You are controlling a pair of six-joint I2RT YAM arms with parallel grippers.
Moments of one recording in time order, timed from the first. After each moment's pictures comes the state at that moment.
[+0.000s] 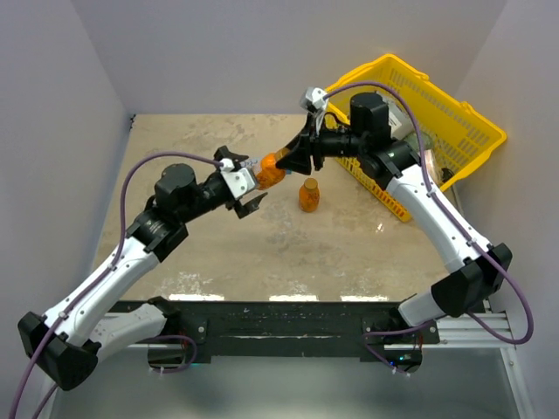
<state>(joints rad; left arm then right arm) -0.59 1.03 1.00 -0.06 0.33 0.50 0.50 1.50 1.58 -0.31 -0.84 0.06</state>
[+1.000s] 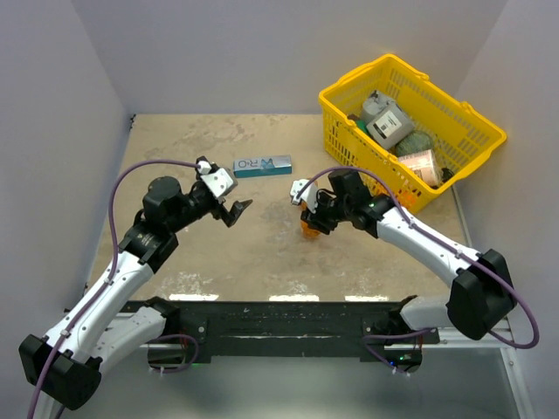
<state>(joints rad) -0.45 0.87 0.80 -0.07 0.36 0.33 0.60 1.33 0.98 -0.44 -0.31 -0.60</state>
